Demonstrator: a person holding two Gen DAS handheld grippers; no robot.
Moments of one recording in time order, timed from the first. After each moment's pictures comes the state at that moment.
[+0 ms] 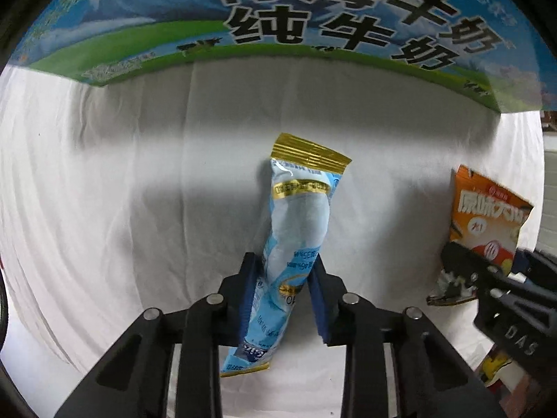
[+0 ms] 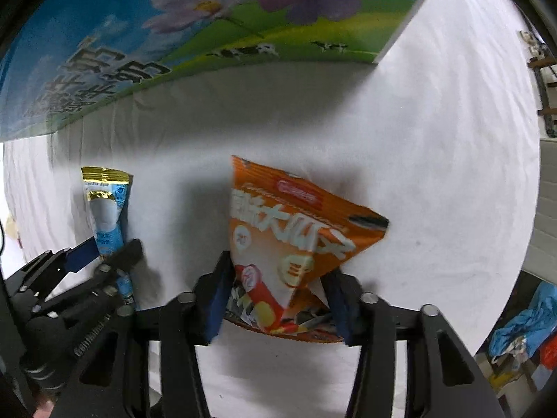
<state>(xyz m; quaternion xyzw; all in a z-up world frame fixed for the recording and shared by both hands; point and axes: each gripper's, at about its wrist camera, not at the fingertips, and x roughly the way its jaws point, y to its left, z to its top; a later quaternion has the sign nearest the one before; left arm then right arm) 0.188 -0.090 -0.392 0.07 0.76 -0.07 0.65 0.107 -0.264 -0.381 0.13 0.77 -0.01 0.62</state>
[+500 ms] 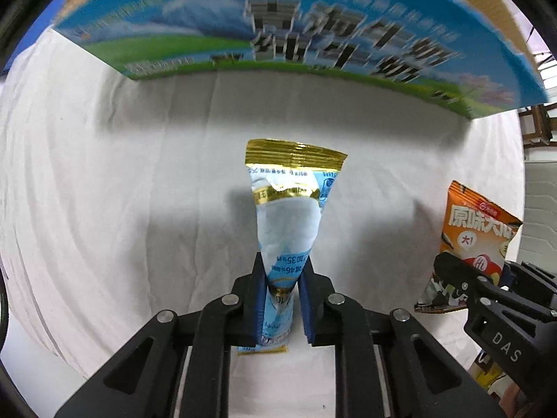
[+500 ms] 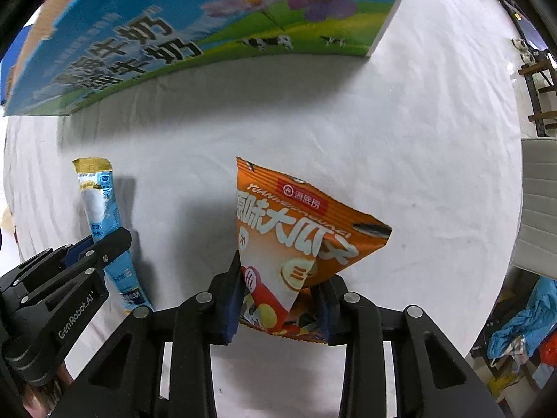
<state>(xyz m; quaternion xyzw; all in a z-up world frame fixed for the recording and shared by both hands) 0.151 -0.052 -0.349 0.04 0.72 -0.08 0.68 0.084 -0.252 -0.349 0.12 0.75 -0.01 0.65</state>
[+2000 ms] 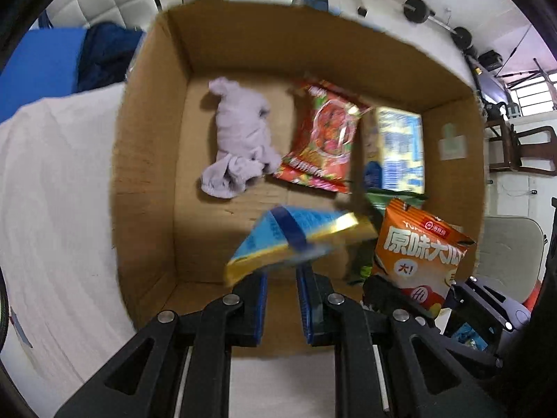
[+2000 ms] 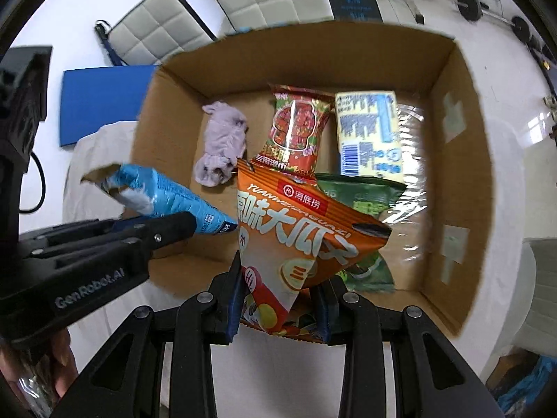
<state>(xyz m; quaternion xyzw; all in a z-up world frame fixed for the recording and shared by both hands) 0.370 -0.038 -0.274 0.00 0.73 -0.13 0.68 0.271 -0.213 -0.252 0.15 0.67 0.07 0.72</state>
